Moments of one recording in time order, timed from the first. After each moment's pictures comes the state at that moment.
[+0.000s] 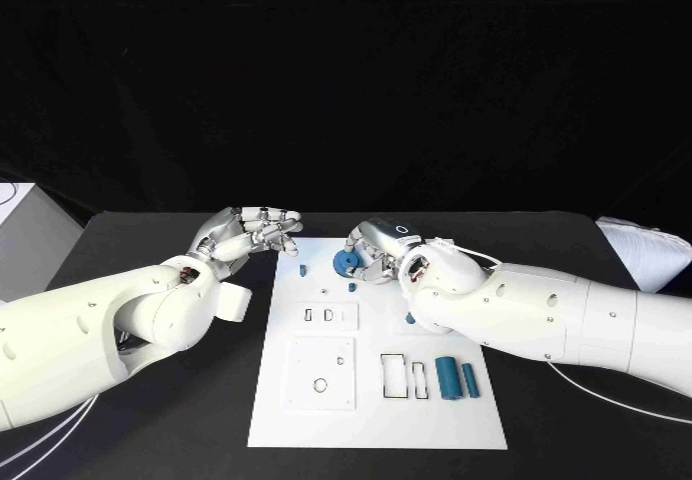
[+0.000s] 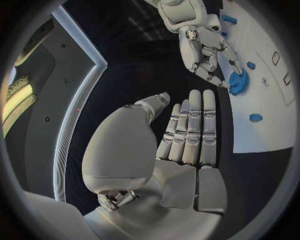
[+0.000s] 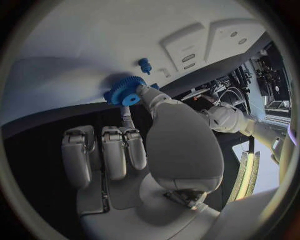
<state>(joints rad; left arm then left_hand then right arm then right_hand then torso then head) 1.20 -0.93 -0.03 1.60 -0.09 -0.28 0.42 1.37 -0.18 0.50 0.08 0.17 0.93 0.21 0.21 0.19 1.14 0.14 0.07 0.07 1.10 0.07 0.54 0.54 0.17 0.91 0.17 0.72 0.45 1.26 -0.52 -0.15 1.34 -1.55 -0.50 -0.28 1.33 -0.21 0.41 0.13 0.24 1.00 0.14 0.17 0.39 1.47 0.06 1.57 1.31 1.47 -0.01 1.55 1.31 0.01 1.47 0.09 1.57 1.31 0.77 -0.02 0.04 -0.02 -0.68</state>
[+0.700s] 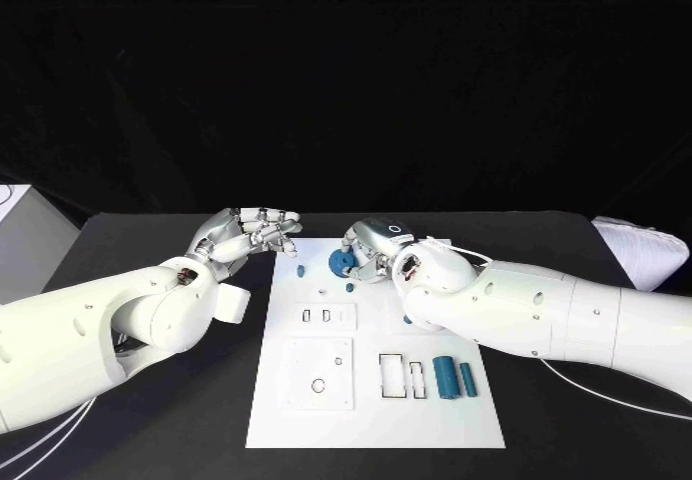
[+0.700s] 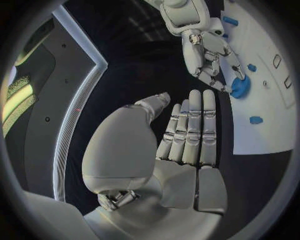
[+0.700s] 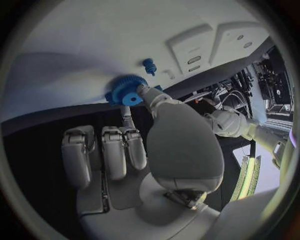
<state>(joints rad) 1.20 -0.93 -0.03 1.60 -0.09 -0.28 0.42 1.37 -0.18 0.50 0.08 0.17 0.93 0.21 0.21 0.19 1.14 0.14 0.07 0.07 1.10 0.07 0.54 0.54 0.17 0.91 0.17 0.73 0.45 1.26 -0.49 -0.15 1.30 -1.58 -0.48 -0.29 1.33 -0.22 0.41 0.13 0.24 1.00 0.13 0.17 0.39 1.47 0.06 1.57 1.31 1.47 -0.01 1.55 1.31 0.01 1.47 0.09 1.57 1.31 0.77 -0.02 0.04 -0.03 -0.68</state>
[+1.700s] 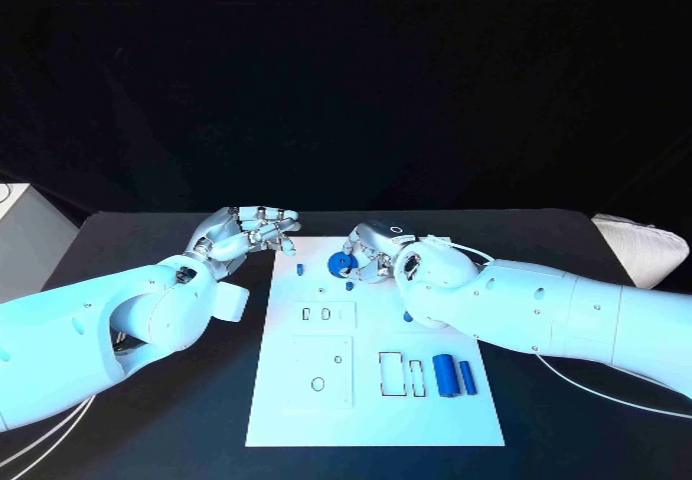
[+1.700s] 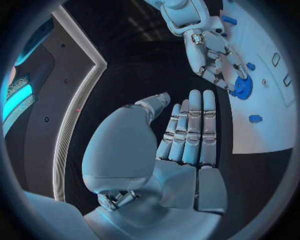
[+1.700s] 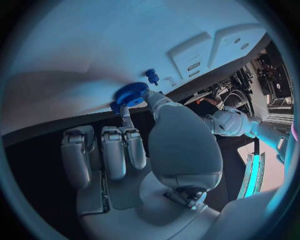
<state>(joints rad) 1.20 -0.93 -0.03 1.60 -0.09 -0.28 0.41 1.37 -0.18 0.50 0.08 0.17 0.93 0.21 0.21 0.19 1.13 0.14 0.07 0.07 1.10 0.07 0.54 0.55 0.17 0.91 0.17 0.73 0.45 1.26 -0.49 -0.15 1.29 -1.53 -0.43 -0.28 1.24 -0.22 0.31 0.24 0.25 0.95 0.16 0.11 0.35 1.47 0.07 1.57 1.31 1.46 0.00 1.55 1.31 0.01 1.47 0.10 1.57 1.31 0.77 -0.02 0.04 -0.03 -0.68</state>
